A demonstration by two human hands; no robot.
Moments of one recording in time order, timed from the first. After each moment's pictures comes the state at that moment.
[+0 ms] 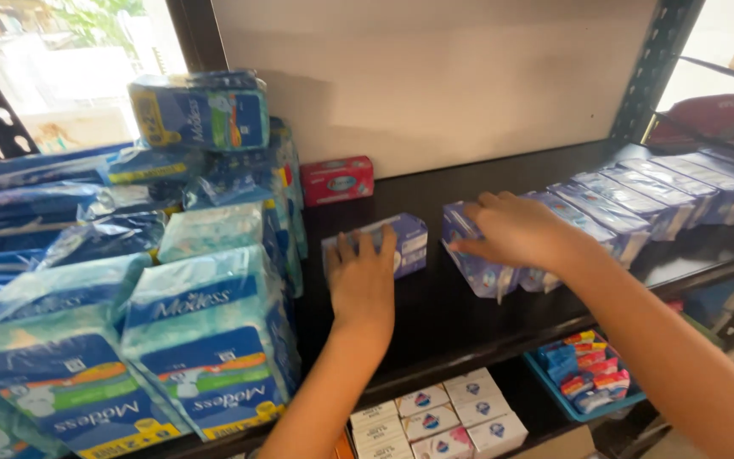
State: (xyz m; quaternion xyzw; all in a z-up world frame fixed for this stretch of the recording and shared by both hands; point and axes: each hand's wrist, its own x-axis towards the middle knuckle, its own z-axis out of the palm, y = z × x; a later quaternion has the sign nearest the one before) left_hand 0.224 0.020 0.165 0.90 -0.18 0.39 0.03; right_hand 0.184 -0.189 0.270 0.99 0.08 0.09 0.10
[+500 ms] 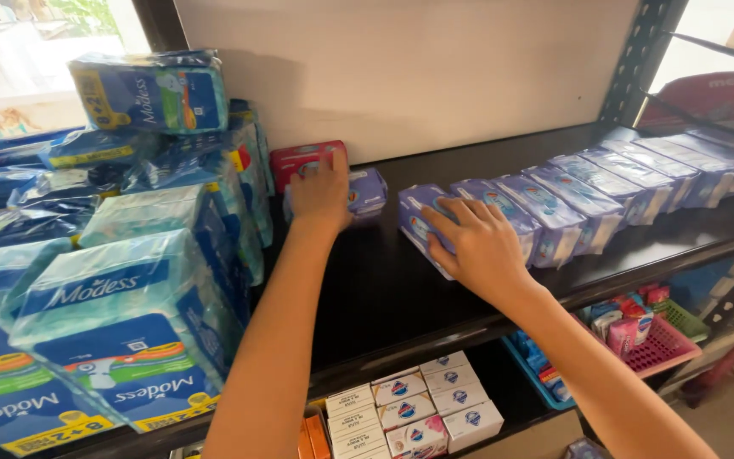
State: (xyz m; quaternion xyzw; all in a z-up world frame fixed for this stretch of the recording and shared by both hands) left_hand 0.343 -0.006 0.204 0.97 -0.16 0.19 0.07; right_hand 0.171 -0.216 0.184 0.86 0.19 0.48 0.03
